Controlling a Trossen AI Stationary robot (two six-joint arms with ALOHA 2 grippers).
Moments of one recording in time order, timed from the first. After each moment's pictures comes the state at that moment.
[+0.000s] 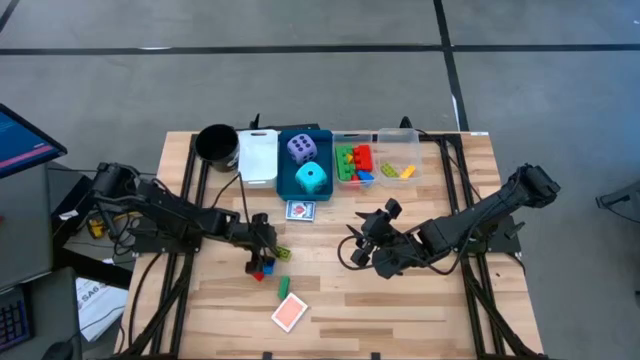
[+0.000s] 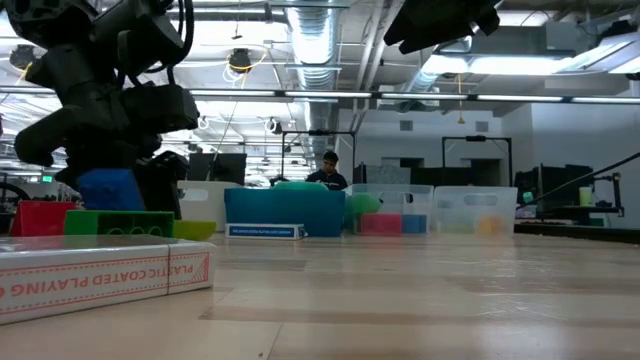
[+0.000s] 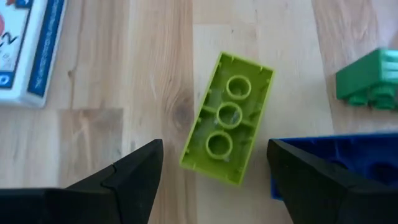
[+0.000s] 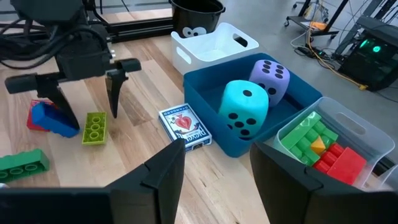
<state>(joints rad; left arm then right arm) -0.21 1.38 0.46 -0.04 -0.10 -0.15 0.46 1.50 1.12 -0.48 0.97 0.60</state>
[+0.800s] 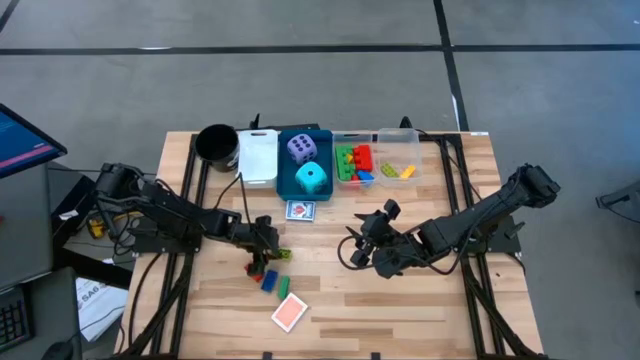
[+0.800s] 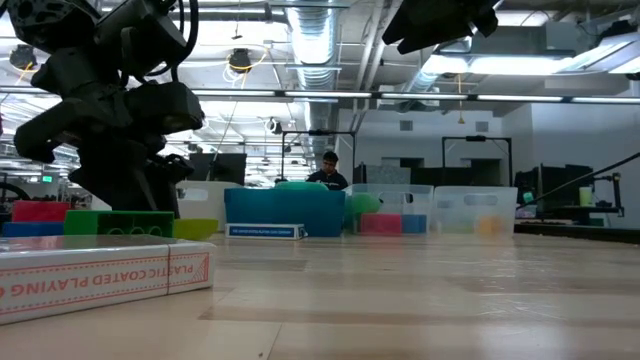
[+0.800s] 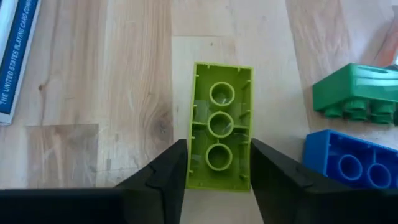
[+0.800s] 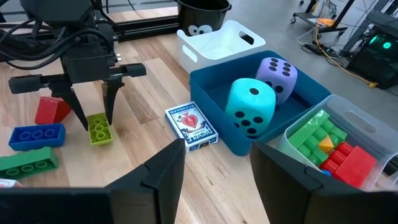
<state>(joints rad) -0.21 1.41 0.46 0.03 -0.03 -0.16 0.46 1.50 1.12 -0.47 0.94 0.60</state>
